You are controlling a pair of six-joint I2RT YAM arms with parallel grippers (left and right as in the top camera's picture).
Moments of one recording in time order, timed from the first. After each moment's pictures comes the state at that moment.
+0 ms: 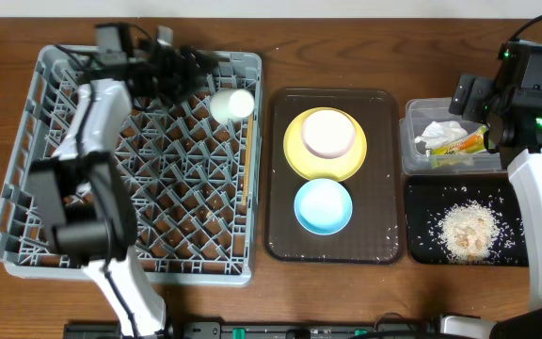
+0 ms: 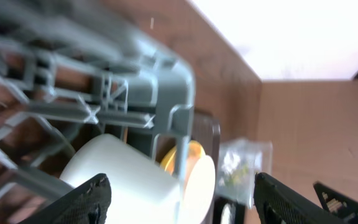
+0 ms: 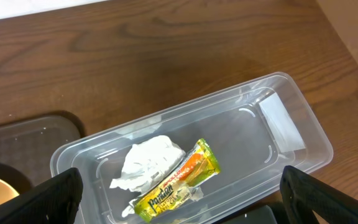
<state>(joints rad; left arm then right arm) 0.13 2.04 1.59 -0.48 0.93 -0.54 -0.08 1.48 1.36 -0.69 0.26 0.13</state>
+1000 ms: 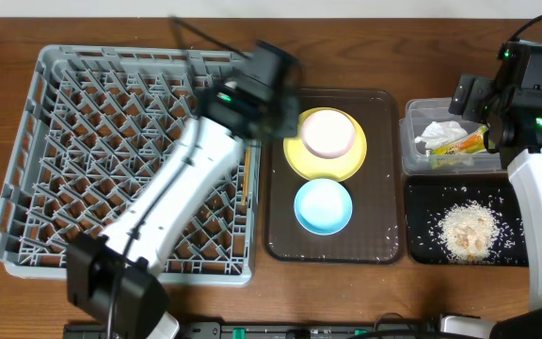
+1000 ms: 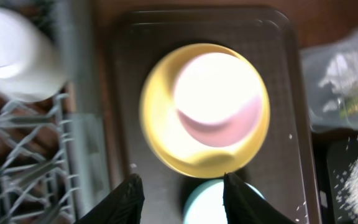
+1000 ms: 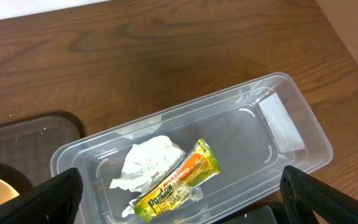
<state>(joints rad) -0.58 1.73 1.60 -0.88 0.02 -0.44 -0.08 1.48 1.36 -0.69 0.25 0.13</state>
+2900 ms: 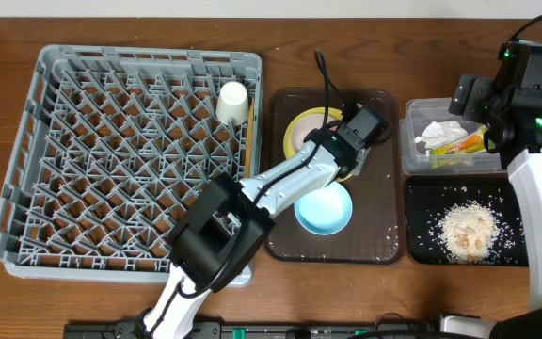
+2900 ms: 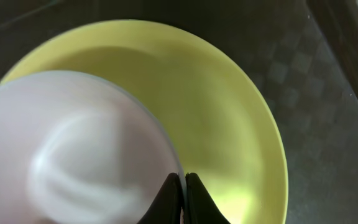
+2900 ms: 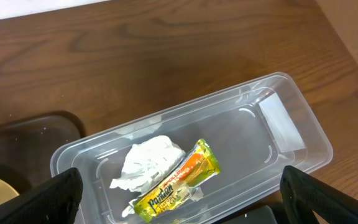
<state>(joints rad) -0.82 2.15 1.60 -0.50 -0.22 -0.34 -0.08 1.48 1.36 -0.69 0.26 0.13</state>
